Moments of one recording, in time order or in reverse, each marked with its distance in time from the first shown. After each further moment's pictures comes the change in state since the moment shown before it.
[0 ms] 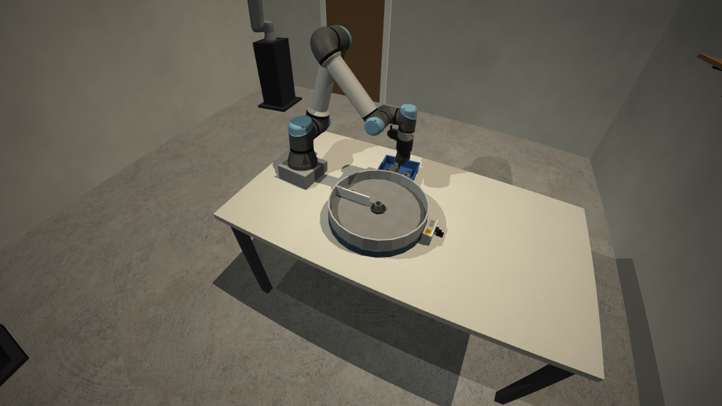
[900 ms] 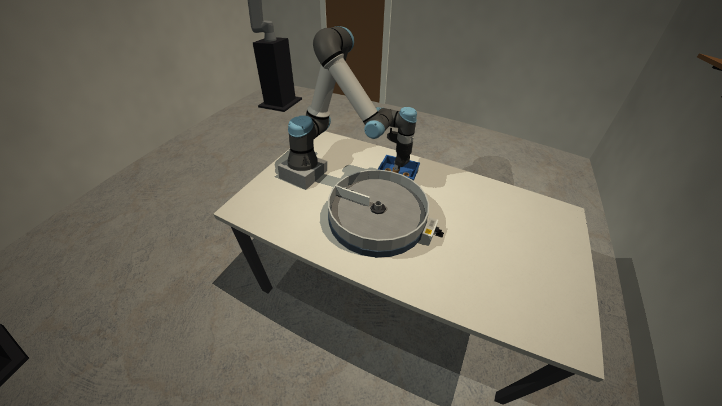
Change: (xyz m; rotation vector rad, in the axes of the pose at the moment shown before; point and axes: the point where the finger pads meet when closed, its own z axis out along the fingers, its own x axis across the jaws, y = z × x) arm 0.000 0.000 0.014 -0.001 0.000 0.000
